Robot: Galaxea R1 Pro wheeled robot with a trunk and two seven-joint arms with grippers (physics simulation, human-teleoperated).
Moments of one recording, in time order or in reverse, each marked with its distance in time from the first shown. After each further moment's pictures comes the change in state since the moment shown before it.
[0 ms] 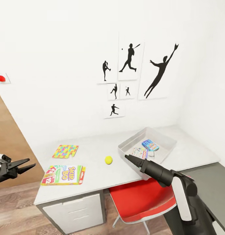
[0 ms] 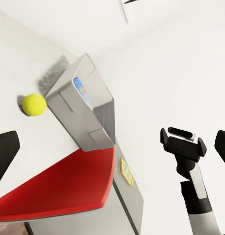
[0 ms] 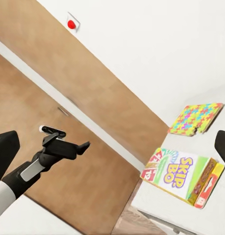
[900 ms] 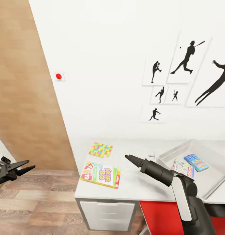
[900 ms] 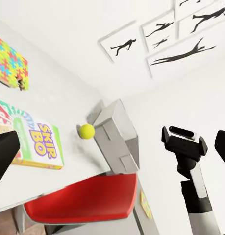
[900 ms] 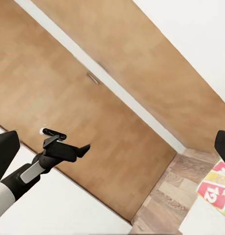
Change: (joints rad) left arm 0.018 0.000 0.005 0.002 0.002 -0.001 0.000; right arm 0.000 0.000 -0.001 0.000 0.002 0.000 0.002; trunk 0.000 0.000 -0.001
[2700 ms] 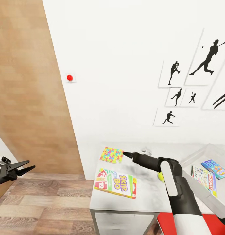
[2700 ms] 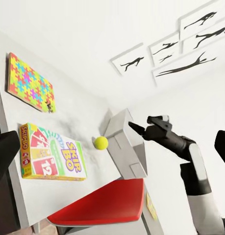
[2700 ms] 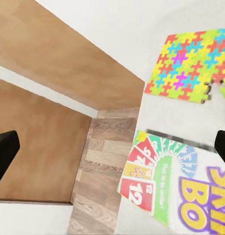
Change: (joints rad) left arm 0.000 -0.001 -0.001 0.000 -0.004 -0.006 0.000; right arm -0.189 0.021 0.047 0.184 -0.019 0.186 -0.628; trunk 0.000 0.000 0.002
